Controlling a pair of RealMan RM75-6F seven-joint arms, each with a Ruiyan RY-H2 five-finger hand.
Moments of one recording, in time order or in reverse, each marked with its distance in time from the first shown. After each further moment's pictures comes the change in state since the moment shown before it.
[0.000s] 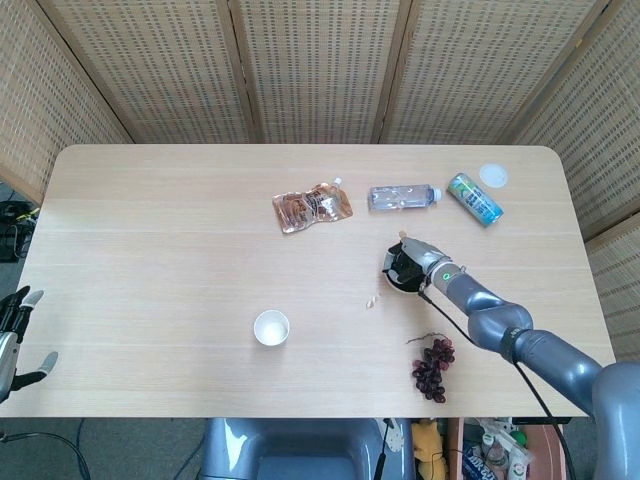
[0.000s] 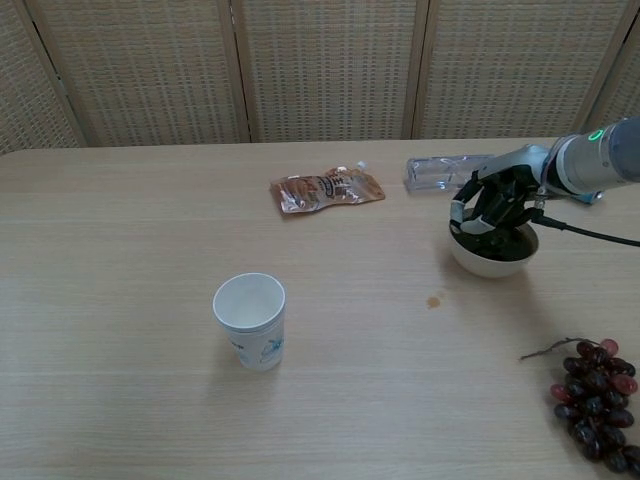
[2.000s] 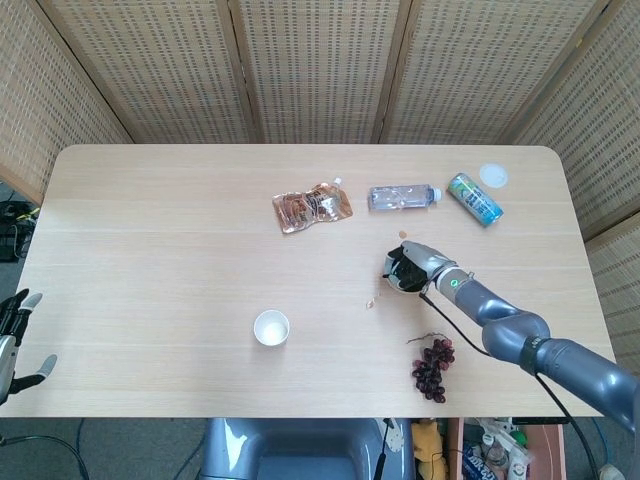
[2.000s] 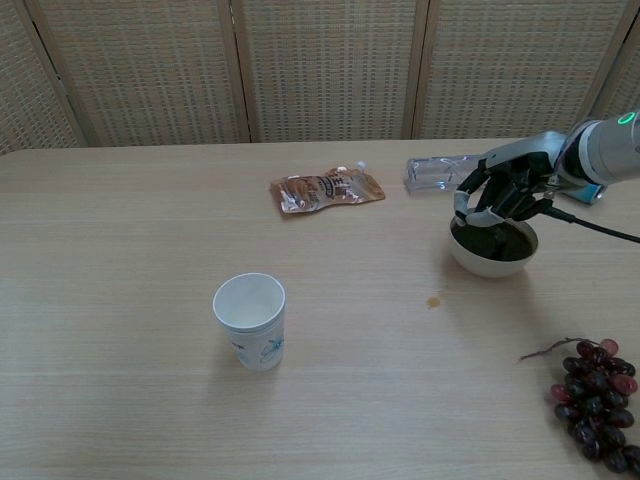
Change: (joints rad) left arm 0.011 -0.002 0.007 0.016 0.014 0.009 -0.025; right arm -0.046 0.113 0.004 -0.185 0.015 0.050 -0.014
